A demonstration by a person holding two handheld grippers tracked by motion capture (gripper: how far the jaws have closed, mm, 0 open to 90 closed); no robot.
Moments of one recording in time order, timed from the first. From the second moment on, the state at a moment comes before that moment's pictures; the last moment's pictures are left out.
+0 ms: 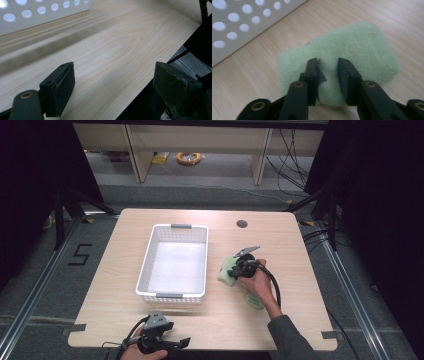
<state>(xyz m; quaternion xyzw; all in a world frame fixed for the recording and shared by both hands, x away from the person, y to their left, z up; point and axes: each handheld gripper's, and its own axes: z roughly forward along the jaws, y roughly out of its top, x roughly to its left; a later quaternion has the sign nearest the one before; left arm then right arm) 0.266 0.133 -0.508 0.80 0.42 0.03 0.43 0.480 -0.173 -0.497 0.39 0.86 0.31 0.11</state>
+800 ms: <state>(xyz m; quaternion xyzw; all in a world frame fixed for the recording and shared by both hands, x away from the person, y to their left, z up) 0.265 0.134 -0.507 0.79 0.42 0.04 0.44 0.403 -0.180 -0.434 0.34 0.83 0.42 0.12</state>
